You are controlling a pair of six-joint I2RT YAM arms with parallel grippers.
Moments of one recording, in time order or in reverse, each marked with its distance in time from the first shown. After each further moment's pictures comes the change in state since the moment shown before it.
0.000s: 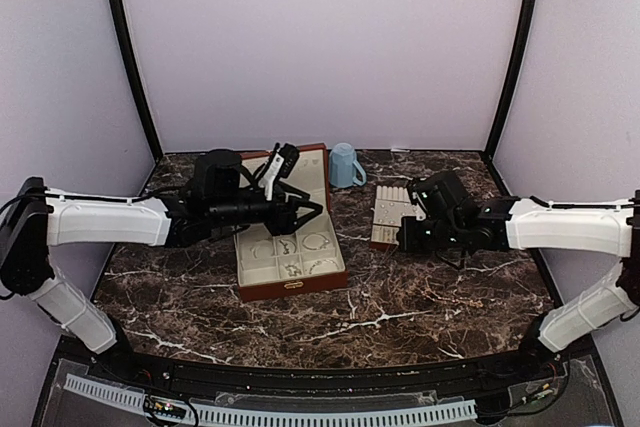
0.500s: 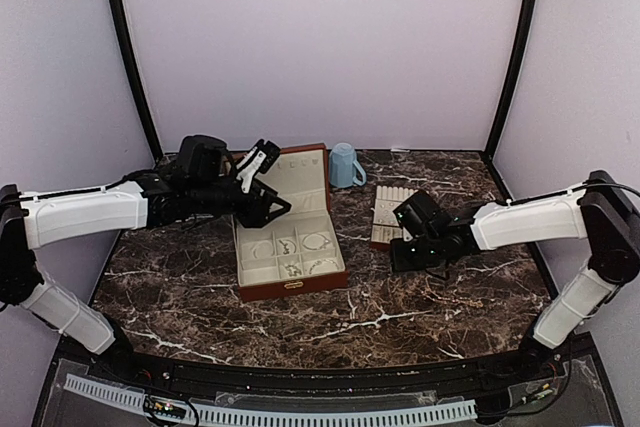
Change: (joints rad) left arm 0.106 -0.084 0.069 -0.382 -0.066 0.165; right arm 0.000 0.222 0.011 -0.010 -0.004 0.007
